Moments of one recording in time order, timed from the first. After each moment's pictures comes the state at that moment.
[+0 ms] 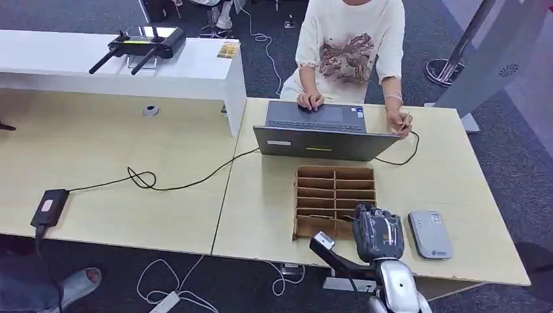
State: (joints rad) left arm -0.21 -0.30 -0.15 -0.21 -0.89 -0.36 0.37; right arm -0.05 -0.02 0.26 -1.42 1.50 -0.21 0.17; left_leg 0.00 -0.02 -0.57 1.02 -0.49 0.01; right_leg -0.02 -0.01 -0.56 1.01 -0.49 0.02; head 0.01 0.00
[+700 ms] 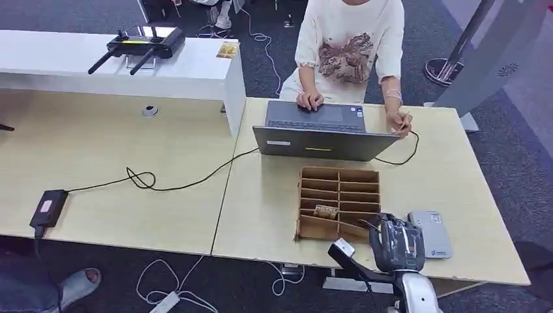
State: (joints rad) left arm -0.21 -0.29 0.02 -0.21 -0.71 -0.24 0.46; right arm 0.02 -0.06 0.18 -1.46 1.43 -0.27 0.12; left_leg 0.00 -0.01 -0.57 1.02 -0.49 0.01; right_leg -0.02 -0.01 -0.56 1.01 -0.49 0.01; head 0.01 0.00
